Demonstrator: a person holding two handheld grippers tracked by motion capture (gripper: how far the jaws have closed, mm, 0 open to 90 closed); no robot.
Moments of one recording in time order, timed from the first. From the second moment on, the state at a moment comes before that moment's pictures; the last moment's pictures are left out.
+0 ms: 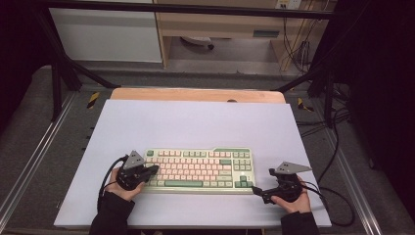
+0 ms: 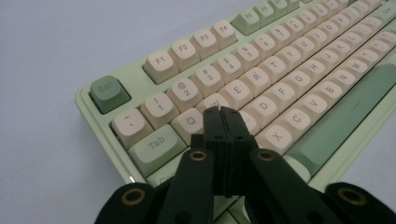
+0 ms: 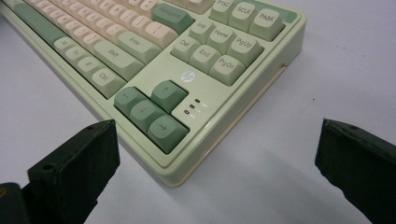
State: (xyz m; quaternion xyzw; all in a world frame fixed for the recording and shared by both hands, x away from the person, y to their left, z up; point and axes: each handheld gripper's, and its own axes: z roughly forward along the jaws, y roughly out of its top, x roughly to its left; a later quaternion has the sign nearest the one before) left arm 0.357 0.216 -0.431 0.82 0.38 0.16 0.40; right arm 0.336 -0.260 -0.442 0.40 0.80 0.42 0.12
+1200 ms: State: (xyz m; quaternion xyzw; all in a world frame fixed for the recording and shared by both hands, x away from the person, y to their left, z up) left arm 0.351 0.216 -0.419 0.82 0.36 0.16 0.42; right arm 0.345 -0.212 -0.416 0.37 0.81 0.44 0.13
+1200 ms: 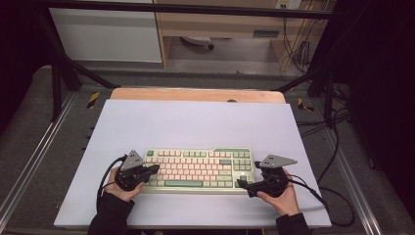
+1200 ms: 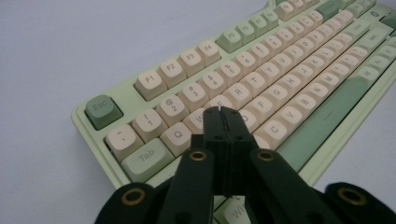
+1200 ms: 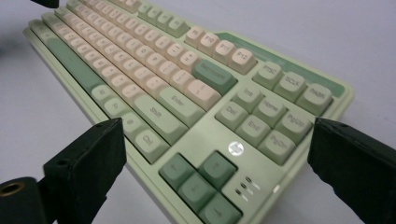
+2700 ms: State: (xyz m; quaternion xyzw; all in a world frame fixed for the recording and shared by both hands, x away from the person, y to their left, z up) left arm 0.350 0.216 -0.419 0.82 0.36 0.16 0.42; right arm 0.365 -0.113 -0.404 0.33 0.82 0.46 0.11
